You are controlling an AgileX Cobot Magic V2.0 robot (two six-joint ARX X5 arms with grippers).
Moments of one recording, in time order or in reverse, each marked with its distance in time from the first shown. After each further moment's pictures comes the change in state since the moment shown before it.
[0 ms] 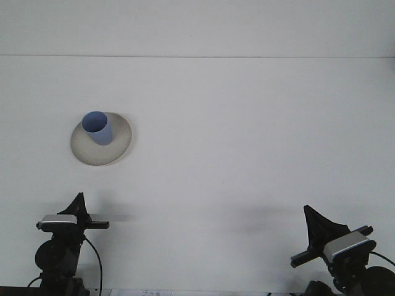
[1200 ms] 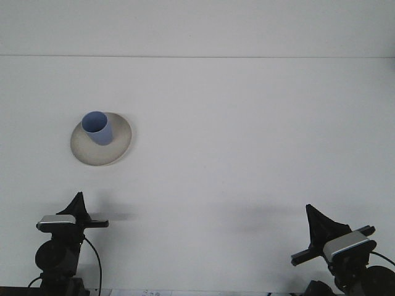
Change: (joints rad) left arm 0.000 -0.002 -0.008 0.018 -0.013 -0.035; right arm -0.061 0.000 -0.009 0.025 0.005 -0.046
